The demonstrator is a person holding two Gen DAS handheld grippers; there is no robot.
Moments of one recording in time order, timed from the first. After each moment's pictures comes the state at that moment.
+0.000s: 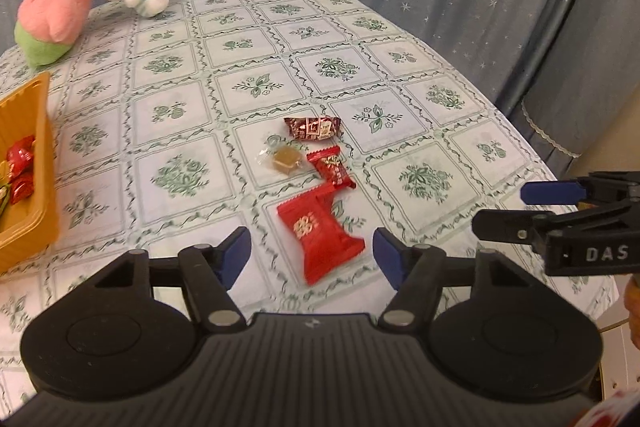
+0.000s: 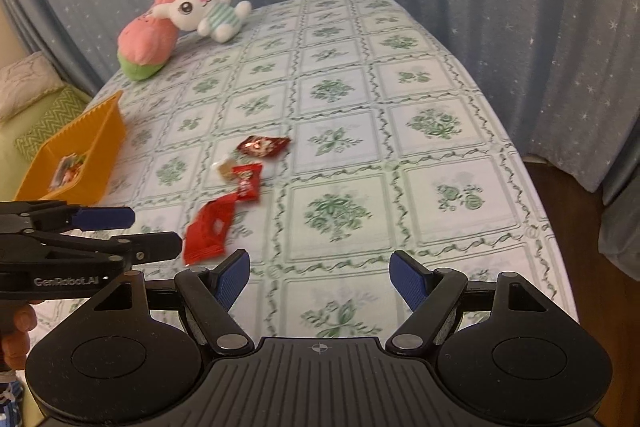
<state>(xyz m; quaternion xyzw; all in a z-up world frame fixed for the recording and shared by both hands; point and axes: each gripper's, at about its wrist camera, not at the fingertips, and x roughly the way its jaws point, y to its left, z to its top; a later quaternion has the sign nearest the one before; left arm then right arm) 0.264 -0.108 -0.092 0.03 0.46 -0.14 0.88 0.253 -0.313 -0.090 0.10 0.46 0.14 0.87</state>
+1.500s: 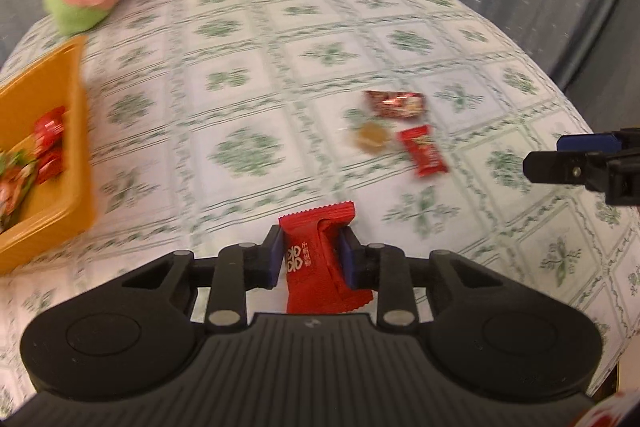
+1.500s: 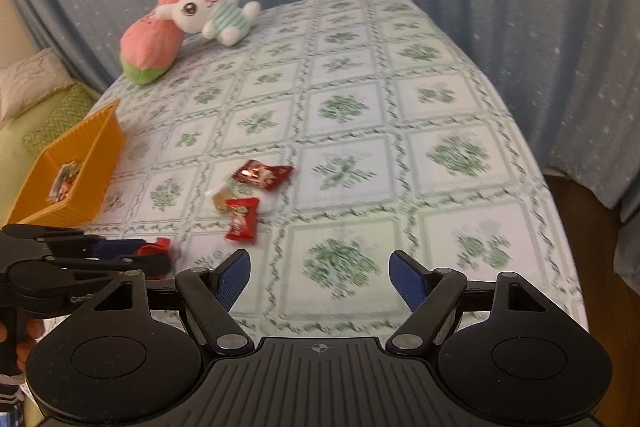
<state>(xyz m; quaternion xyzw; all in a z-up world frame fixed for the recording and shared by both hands) 0.284 -0.063 -0.116 0.04 0.49 -0.07 0.87 0.300 -0.298 -0.102 0.09 0.45 0.19 0.87</state>
